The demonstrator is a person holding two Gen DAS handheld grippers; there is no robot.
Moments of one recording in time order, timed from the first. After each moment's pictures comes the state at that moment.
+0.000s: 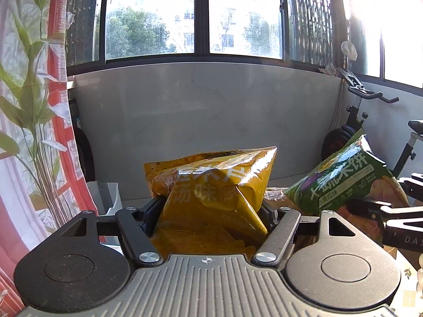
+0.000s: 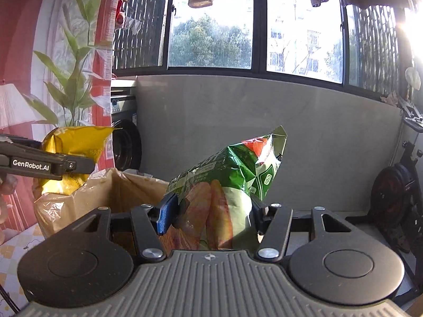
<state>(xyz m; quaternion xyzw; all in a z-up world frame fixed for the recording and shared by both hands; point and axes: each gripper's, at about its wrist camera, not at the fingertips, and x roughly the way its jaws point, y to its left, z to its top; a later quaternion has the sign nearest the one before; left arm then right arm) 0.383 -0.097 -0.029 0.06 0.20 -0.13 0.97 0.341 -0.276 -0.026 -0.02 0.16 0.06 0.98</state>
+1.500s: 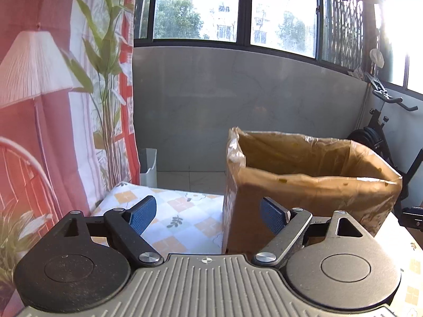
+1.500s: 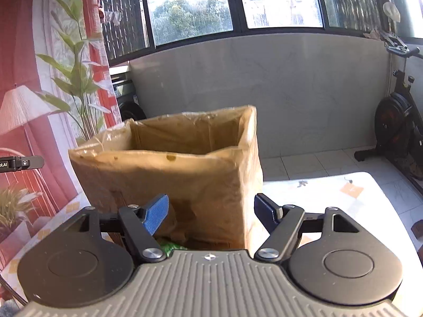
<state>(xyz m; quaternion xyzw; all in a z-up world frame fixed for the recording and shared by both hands) 0.273 0.027 -0.082 0.01 0.23 -0.07 0.97 0.229 -0.294 -0.087 0.09 0.23 0.06 0.97</state>
